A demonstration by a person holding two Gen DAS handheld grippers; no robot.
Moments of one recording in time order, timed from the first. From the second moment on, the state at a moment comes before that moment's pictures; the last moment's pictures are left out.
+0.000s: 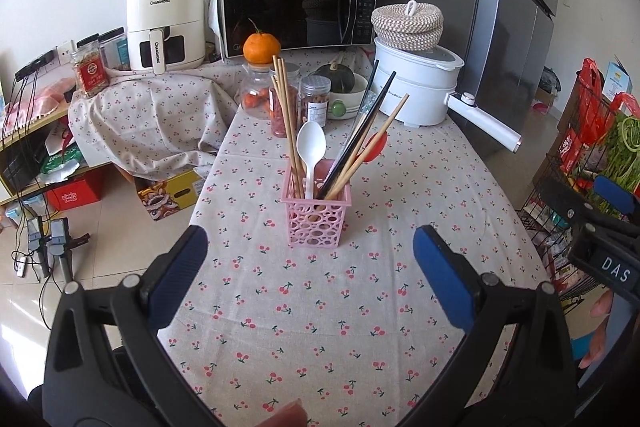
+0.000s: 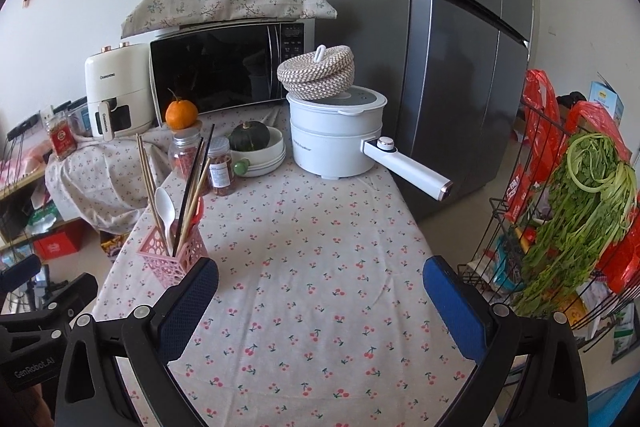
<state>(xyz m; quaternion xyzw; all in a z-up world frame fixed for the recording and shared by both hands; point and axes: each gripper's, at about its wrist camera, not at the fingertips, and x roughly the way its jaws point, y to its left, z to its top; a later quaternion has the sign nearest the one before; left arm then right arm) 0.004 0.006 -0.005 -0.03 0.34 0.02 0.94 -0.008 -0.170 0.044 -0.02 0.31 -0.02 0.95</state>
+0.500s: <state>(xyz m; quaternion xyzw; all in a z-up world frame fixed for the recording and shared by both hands) 0.000 -0.004 -0.003 -0.03 0.34 0.00 0.94 -0.008 -0.174 0.044 -0.01 0.31 -0.02 0.95</state>
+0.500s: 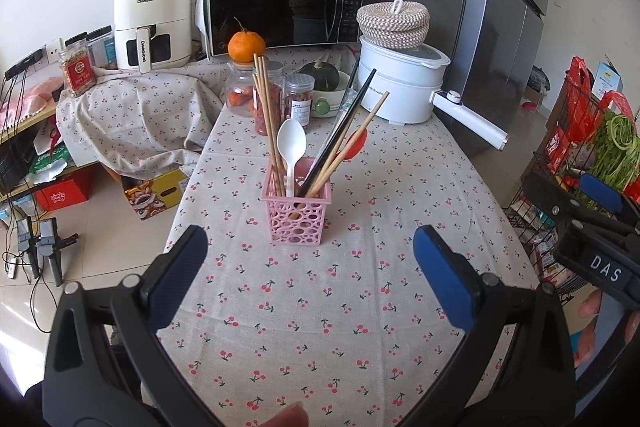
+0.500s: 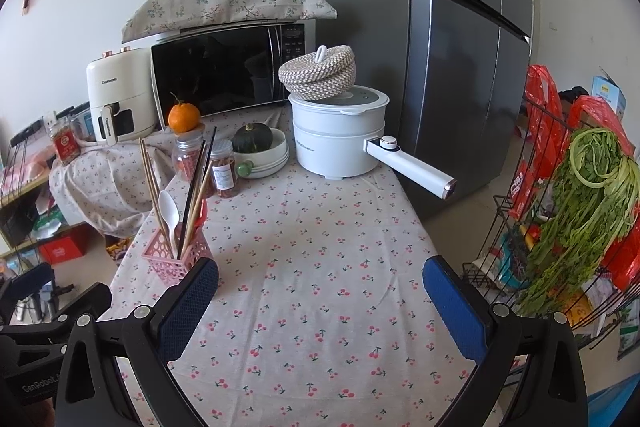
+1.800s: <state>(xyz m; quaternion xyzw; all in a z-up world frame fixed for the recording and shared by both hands) -0.002 -0.007 -0.002 -0.05 0.34 -0.02 0.94 -0.008 -0.175 0.045 0.00 0.31 -0.02 0.95</state>
